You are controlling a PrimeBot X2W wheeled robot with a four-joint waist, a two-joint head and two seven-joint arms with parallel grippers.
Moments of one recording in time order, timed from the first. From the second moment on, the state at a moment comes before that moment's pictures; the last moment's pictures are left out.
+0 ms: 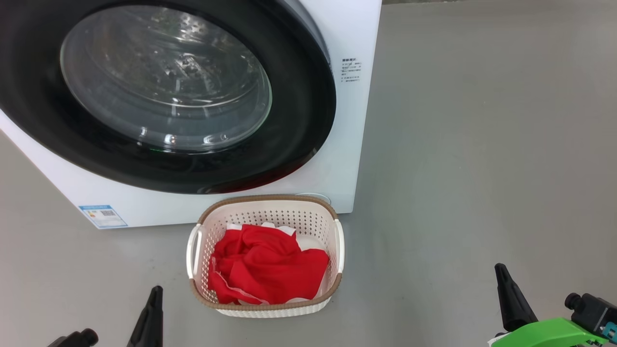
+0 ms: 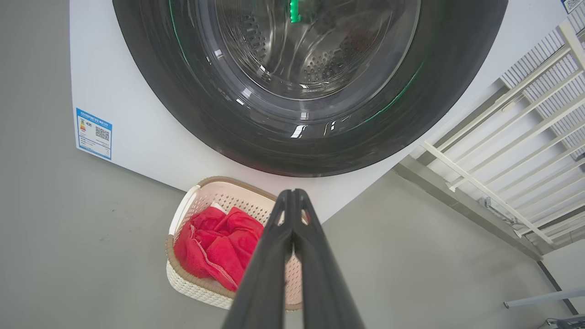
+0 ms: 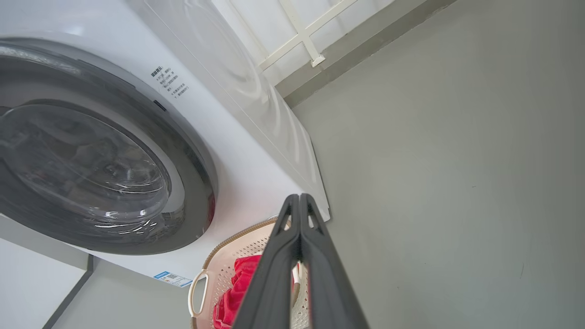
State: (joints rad) left arm 0.01 0.08 0.00 0.26 -0.71 -0.12 -0.16; right arm 0.04 -0.03 -0.05 0.32 0.73 0.13 -0.17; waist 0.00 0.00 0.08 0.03
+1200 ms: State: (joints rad) left arm -0.01 0.07 0.02 0.26 -1.08 -0.12 -0.05; right arm 0.00 -0.04 -0.07 0.30 1.10 0.13 -0.07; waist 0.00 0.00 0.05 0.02
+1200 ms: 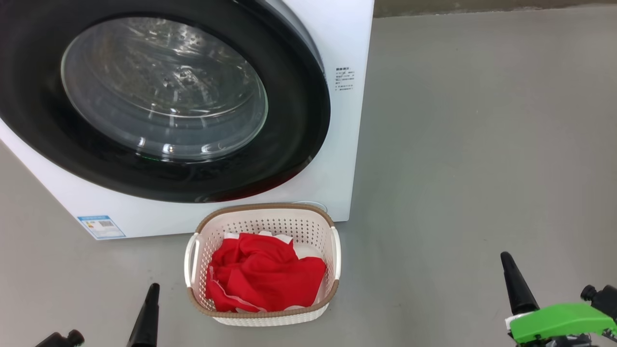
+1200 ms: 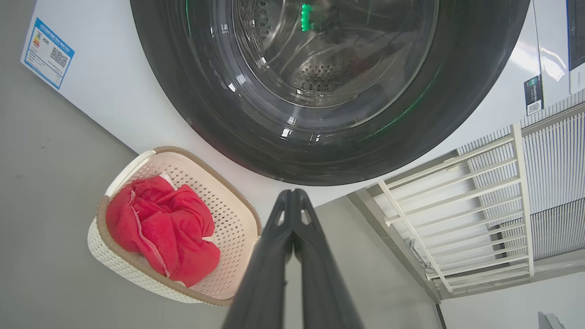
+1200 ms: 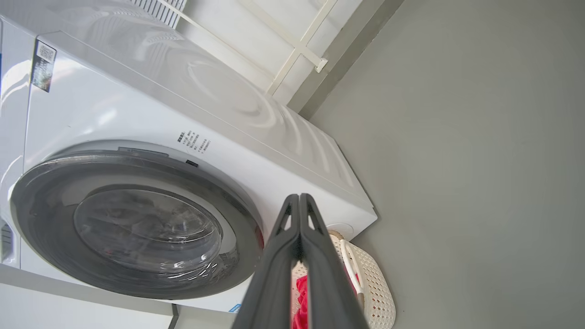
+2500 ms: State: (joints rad) left arm -0.05 0.05 0.05 0.26 -1.46 -0.12 0.05; right arm -0.04 -0.05 -0.09 0.28 1.46 0.13 0.04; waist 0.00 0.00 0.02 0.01
